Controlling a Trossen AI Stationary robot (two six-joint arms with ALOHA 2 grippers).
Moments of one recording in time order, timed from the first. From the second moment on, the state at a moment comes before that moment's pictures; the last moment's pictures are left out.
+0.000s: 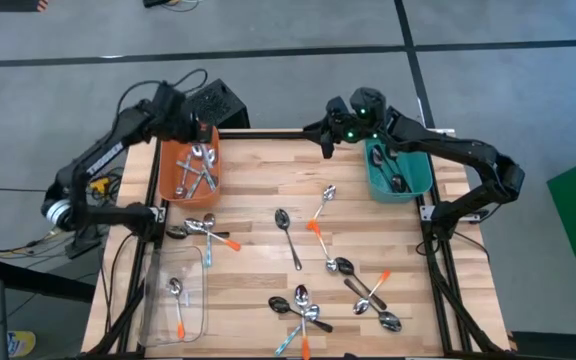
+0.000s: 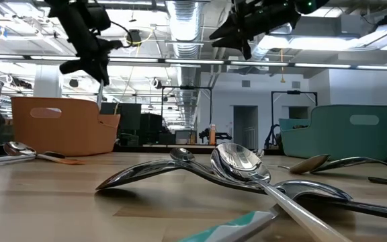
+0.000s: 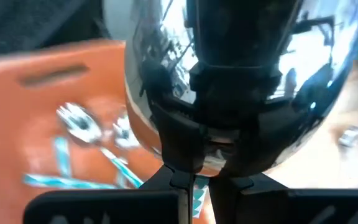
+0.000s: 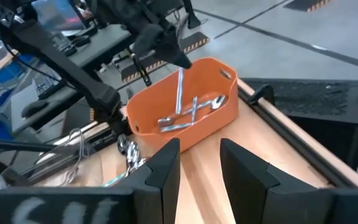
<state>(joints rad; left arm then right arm) 1.02 1.20 1.12 -0.89 0.14 -0.37 -0.53 1.44 1.24 -0.08 -0.34 0.28</state>
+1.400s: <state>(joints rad) 0.42 0.89 0.98 0.24 -0.05 -0.33 -0.59 1.44 1.24 -0.11 -0.57 0.36</state>
